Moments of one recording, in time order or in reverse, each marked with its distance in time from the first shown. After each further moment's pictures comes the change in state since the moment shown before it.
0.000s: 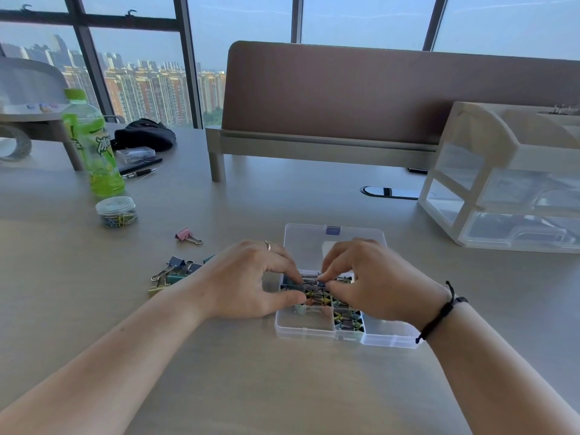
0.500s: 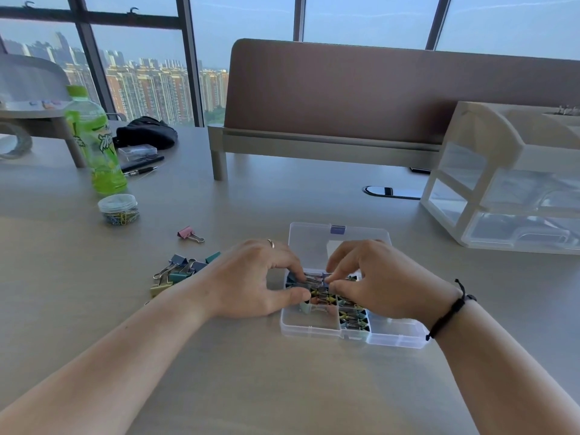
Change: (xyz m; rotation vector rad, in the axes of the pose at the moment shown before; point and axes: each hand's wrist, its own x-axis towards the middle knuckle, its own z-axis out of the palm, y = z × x) left_hand 0.001 -0.001 0.003 -0.033 0.024 0.005; right_hand 0.001 0.005 -0.001 0.031 -0.031 0.026
